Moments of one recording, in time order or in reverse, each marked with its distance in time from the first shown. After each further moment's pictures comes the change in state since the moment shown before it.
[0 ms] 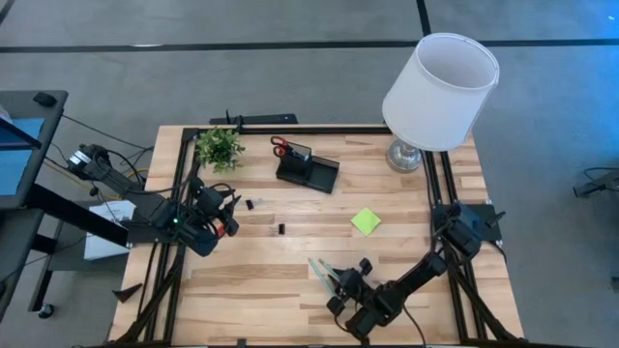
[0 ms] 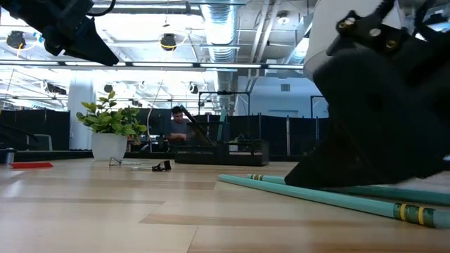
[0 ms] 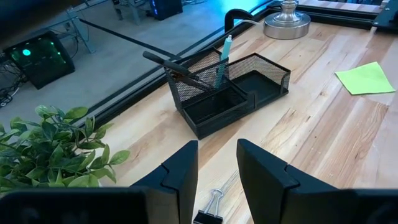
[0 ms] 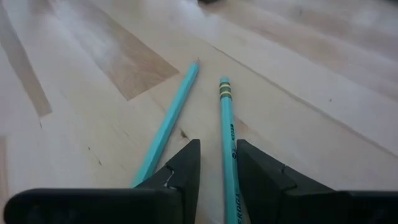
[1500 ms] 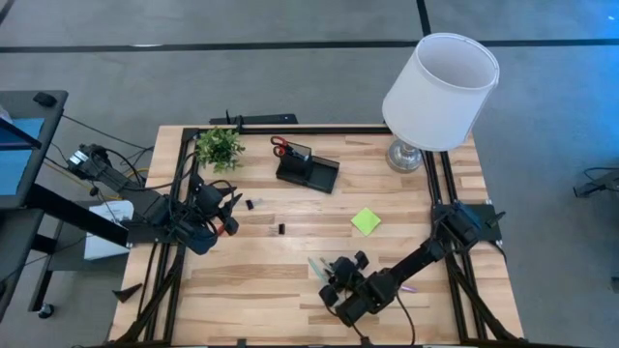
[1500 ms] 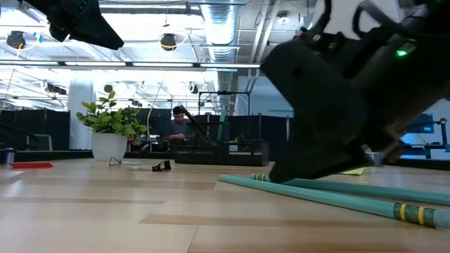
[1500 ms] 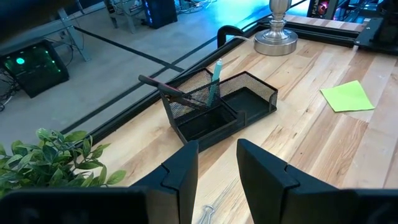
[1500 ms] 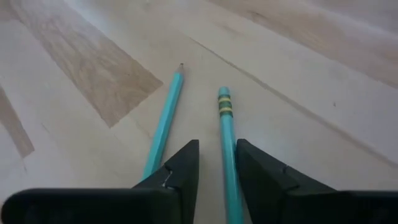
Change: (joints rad) left arm 0.000 0.000 0.091 -0.006 -0.010 0.075; right arm -0.076 -0.083 0.010 -0.065 -0.223 0.078
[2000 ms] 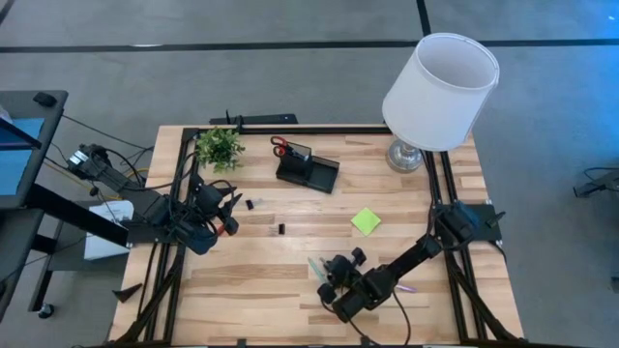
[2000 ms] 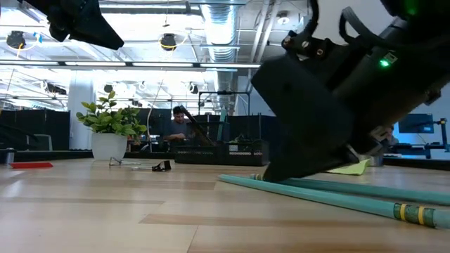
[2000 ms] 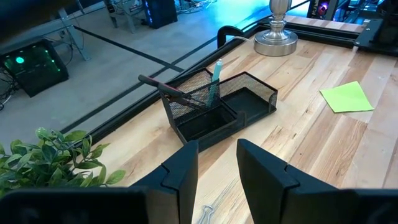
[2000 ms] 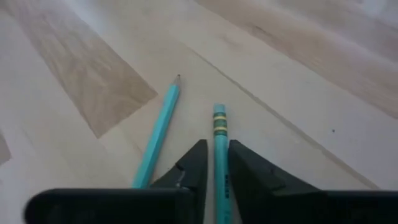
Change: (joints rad) left arm 0.000 0.000 0.000 0.002 0.000 -0.004; right arm -0.071 -0.001 -0.001 0.046 0.028 -0.152
